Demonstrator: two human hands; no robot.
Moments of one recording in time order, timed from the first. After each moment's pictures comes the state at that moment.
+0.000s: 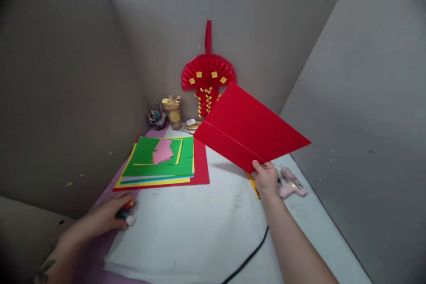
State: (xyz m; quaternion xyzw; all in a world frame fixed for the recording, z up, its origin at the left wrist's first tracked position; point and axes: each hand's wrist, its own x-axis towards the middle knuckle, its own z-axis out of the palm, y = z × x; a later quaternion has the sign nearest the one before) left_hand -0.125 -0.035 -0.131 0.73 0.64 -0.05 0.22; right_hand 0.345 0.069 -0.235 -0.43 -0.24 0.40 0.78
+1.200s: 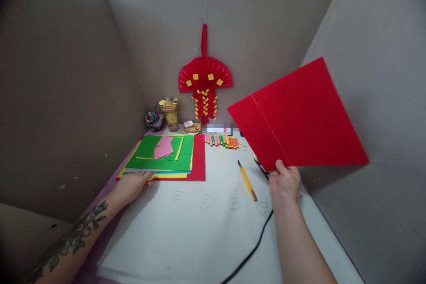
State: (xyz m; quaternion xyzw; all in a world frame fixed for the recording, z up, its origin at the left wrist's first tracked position) left_hand -0.078 0.034 -0.158 0.81 0.58 -0.09 -0.02; right_hand 0.392 0.060 -0.205 -0.38 -0.19 0.28 0.86
